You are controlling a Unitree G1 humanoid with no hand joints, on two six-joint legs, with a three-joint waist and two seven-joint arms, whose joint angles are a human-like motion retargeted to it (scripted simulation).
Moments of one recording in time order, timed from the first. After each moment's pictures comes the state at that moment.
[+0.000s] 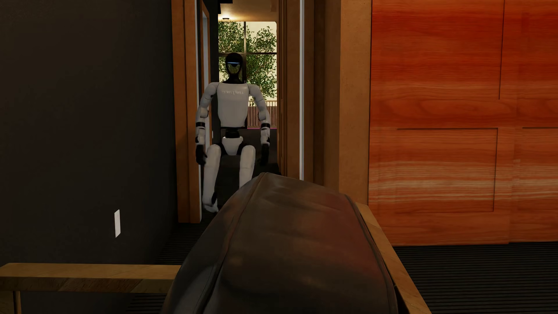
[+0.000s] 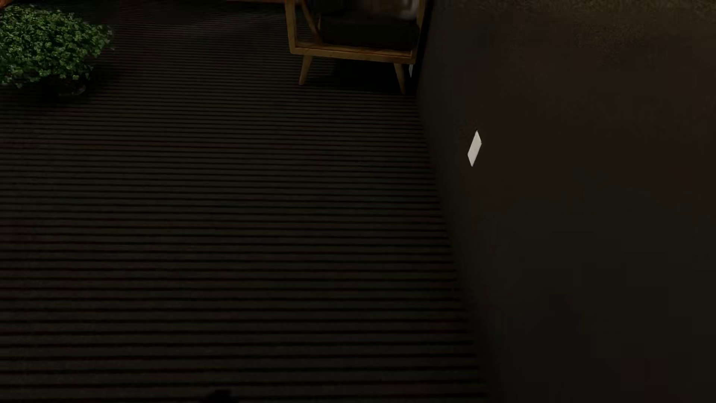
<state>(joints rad) -0.27 -0.30 0.11 -0.09 -0.11 -0.05 0.00 0.00 -0.04 0.54 1.27 0.20 0.27 -0.13 -0.06 0.42 -0.41 0.00 0.00 -0.37 0.58 0.64 0.78 0.00 0.00 0.00 0.00 0.00 0.00</state>
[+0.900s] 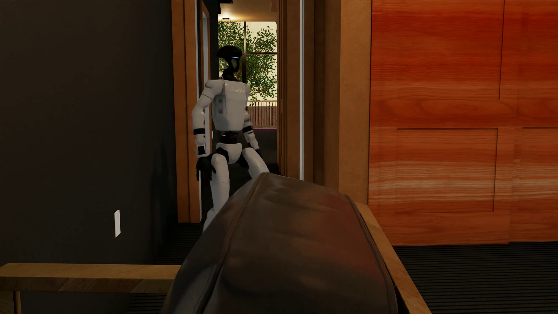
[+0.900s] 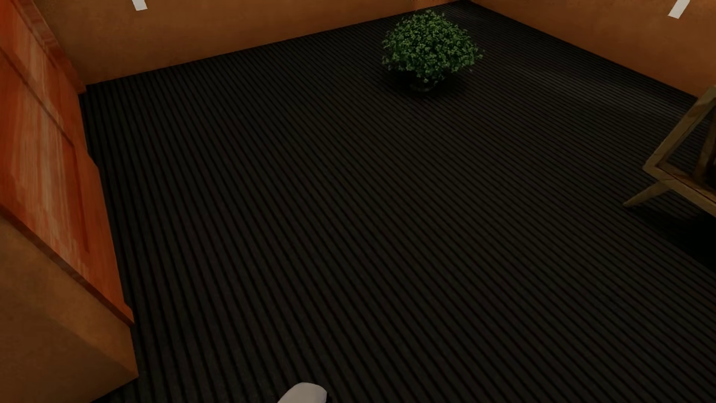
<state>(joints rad) -0.65 -0.09 0.23 0.08 -0.01 0.00 0.00 0.00 -0.02 1.55 0.48 0.30 0.29 -0.24 -0.25 0.38 -0.48 0.00 0.00 -0.37 0.59 0.86 0.94 0.00 0.00 0.00 0.00 0.00 0.00</state>
